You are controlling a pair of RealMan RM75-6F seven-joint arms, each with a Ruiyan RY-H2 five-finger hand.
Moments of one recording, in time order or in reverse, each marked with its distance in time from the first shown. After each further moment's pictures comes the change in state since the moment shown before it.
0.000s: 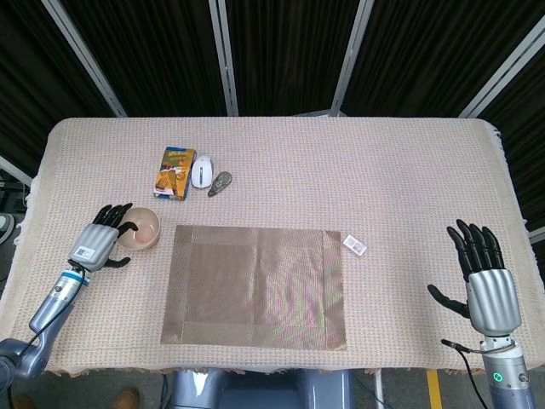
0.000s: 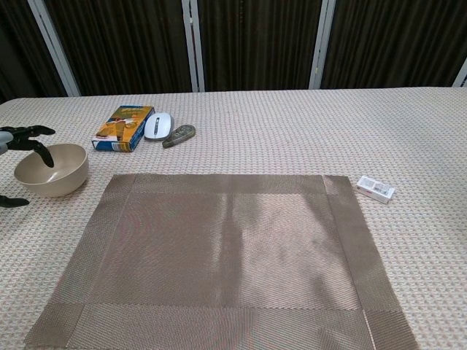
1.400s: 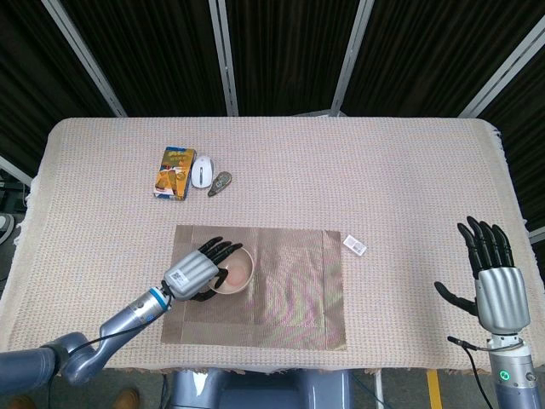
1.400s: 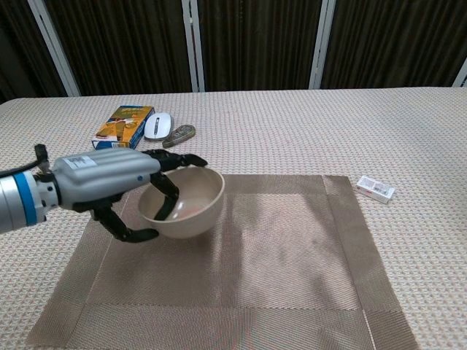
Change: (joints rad) left arm -0.196 0.050 -0.033 -0.609 0.103 -0.184 0.349; right arm -0.006 0.017 0.015 -0.004 0.030 0.001 0.031
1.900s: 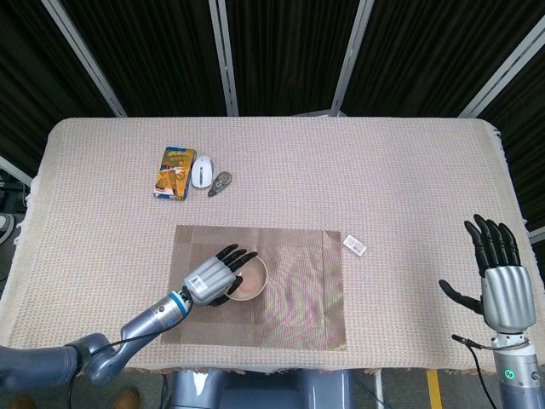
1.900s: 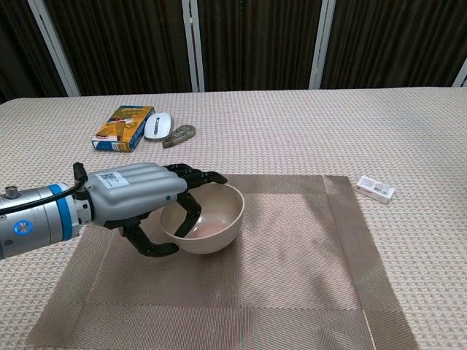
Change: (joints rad) left arm -0.031 -0.096 -0.012 0.044 -0.066 -0.042 0.131; right arm -0.003 0.010 0.010 0.001 0.013 0.003 0.025
